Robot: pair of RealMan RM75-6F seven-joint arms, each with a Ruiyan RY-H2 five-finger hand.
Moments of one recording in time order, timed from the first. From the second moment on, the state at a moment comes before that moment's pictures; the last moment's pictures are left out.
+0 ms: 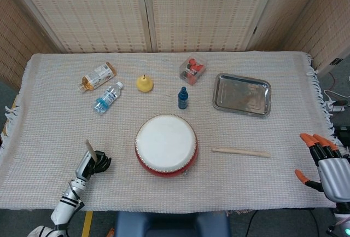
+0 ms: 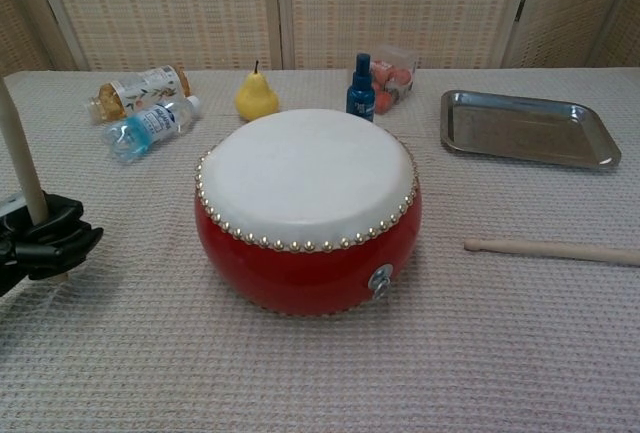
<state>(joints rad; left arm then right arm) -0.36 -1.71 -0.01 -1.04 1.54 1.22 -1.31 0.03 -1.01 0.01 -1.71 -1.62 1.54 0.01</state>
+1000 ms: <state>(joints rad) -0.35 -1.42 -0.06 -1.26 1.66 1.52 -0.33 0.29 -1.28 0.07 -1.59 -1.32 1.04 -0.17</state>
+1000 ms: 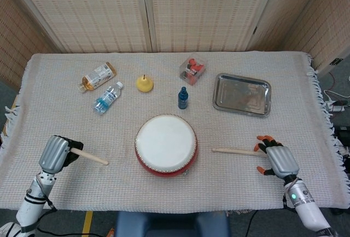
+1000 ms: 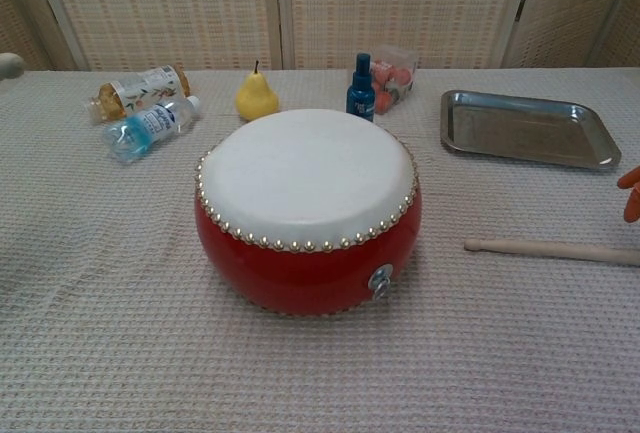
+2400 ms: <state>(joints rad) -0.33 -1.37 -0.05 -1.31 1.63 1.50 -0.36 0.50 -1.57 0.09 -1.33 -1.26 0.92 -0.19</state>
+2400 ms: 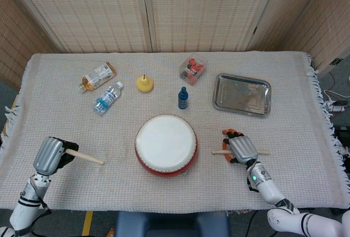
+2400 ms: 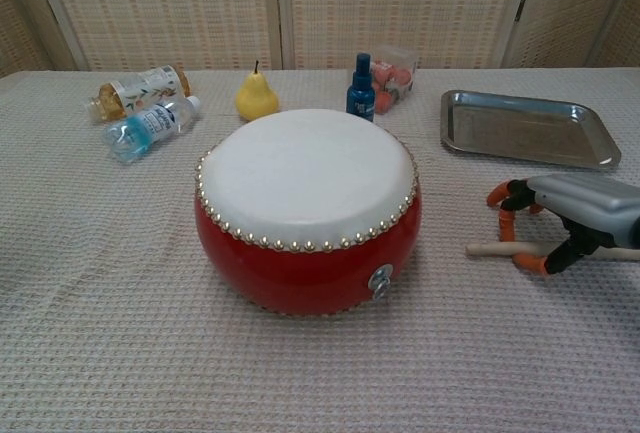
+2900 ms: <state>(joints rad) -0.33 -1.35 -0.06 -1.35 1.62 1.51 -0.37 0.43 -1.47 0.10 -1.42 -1.41 1.10 0.39</state>
